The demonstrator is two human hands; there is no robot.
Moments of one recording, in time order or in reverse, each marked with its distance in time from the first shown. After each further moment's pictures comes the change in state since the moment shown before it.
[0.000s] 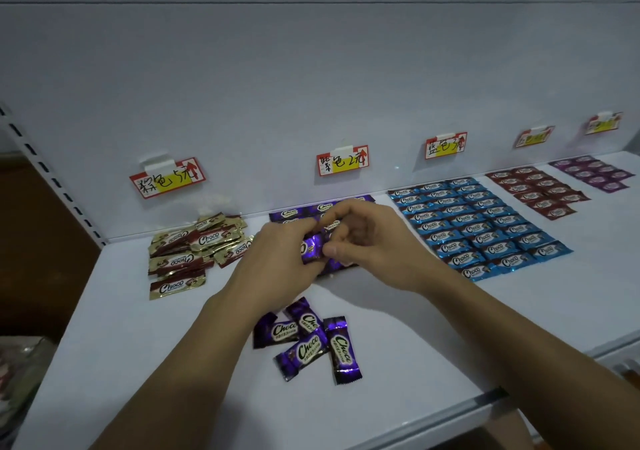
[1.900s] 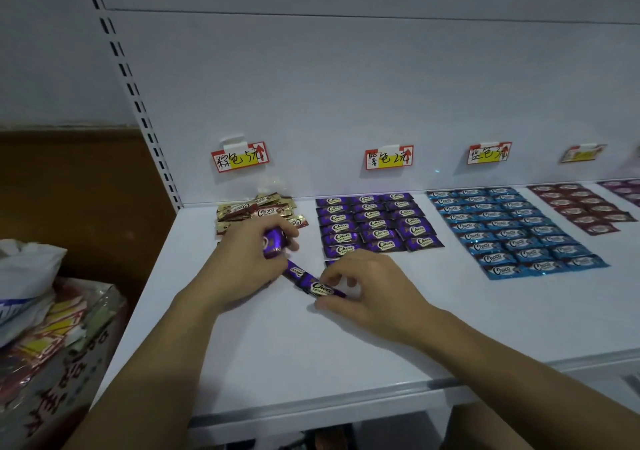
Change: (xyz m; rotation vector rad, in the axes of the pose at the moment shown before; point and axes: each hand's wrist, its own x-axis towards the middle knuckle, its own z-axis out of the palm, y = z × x) left_hand -0.085 -0.034 -0.062 -0.334 0.013 -0.403; right_hand -0.045 -0.011 0.079 -0.683 -0.122 -0.171
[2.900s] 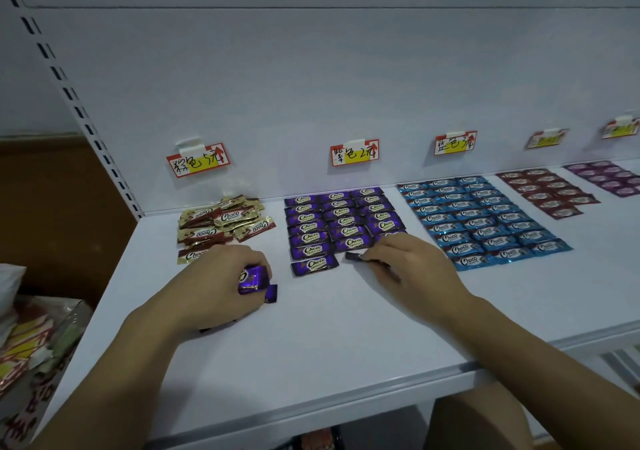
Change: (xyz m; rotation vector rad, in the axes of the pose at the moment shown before) left_hand 0.002 -0.001 0.009 0.581 -0.243 0.166; right_hand -0.043 0.085 -0.042 -0.334 0.254 -0.024
